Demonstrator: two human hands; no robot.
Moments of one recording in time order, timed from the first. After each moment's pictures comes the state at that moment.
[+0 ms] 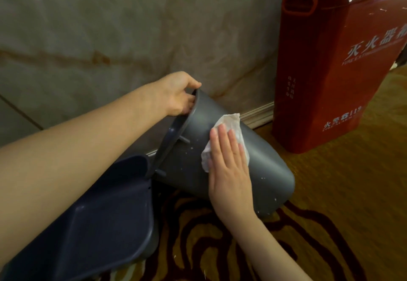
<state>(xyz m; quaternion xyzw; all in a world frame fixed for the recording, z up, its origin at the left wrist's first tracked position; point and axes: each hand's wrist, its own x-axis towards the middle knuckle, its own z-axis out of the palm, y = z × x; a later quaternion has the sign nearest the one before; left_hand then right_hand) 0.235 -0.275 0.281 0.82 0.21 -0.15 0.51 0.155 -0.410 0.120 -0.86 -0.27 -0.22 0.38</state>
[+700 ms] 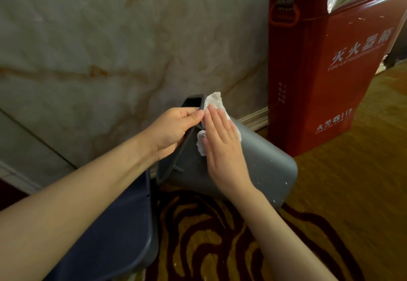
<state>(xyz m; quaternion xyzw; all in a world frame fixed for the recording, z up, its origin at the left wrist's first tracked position) 0.182 -0.298 0.250 0.78 0.06 -0.03 0.62 0.199 -0.410 0.153 -0.79 -0.32 -0.22 0.47</state>
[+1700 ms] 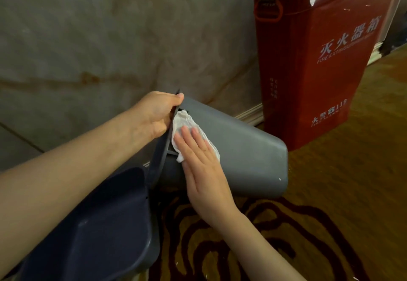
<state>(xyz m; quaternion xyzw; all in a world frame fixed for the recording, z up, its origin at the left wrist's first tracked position) 0.214 -0.312 0.277 0.73 0.23 0.08 0.64 0.153 -0.407 0.149 -0.75 -0.35 -0.11 0.55</state>
